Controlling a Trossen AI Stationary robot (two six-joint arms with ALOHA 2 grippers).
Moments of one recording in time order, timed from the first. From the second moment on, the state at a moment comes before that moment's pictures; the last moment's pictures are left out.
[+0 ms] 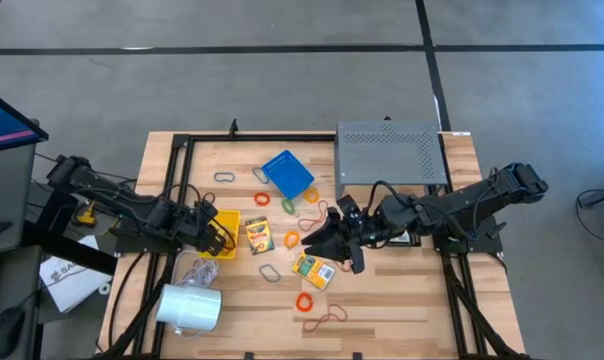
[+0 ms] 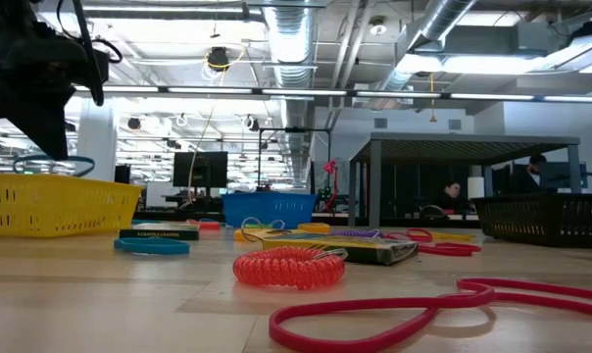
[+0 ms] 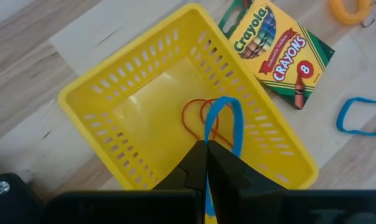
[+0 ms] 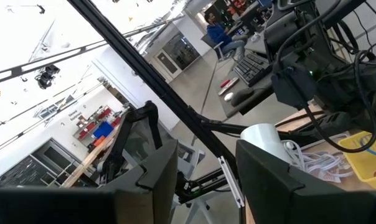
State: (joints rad) left arm -0.39 0.92 0.61 -0.97 -0.36 -1.24; right arm 0.31 1.43 1.17 0.30 0.05 0.73
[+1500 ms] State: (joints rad) left arm -0.41 0.77 0.61 -0.06 -0.46 -0.62; right arm 0.24 1.42 1.17 -0.08 0.00 0.67
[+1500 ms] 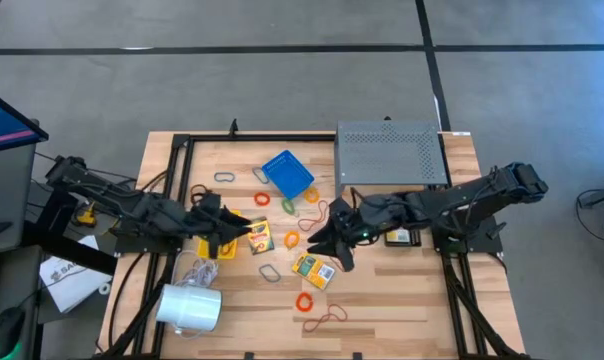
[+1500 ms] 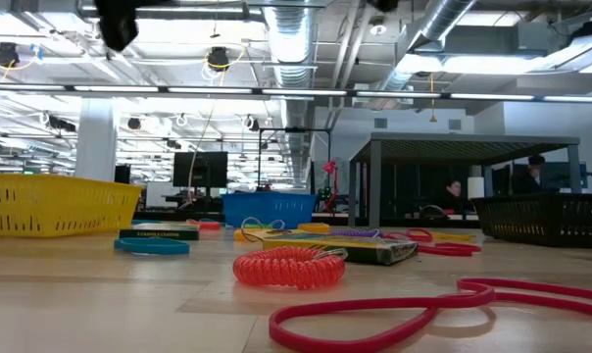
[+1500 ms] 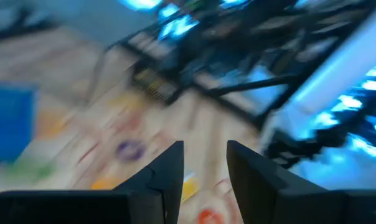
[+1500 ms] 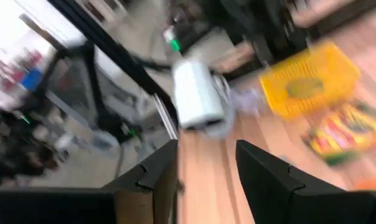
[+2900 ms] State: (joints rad) left arm -0.41 0.77 0.61 0.07 -0.37 -0.44; right arm 0.15 1.84 1.42 -0.72 0.00 0.05
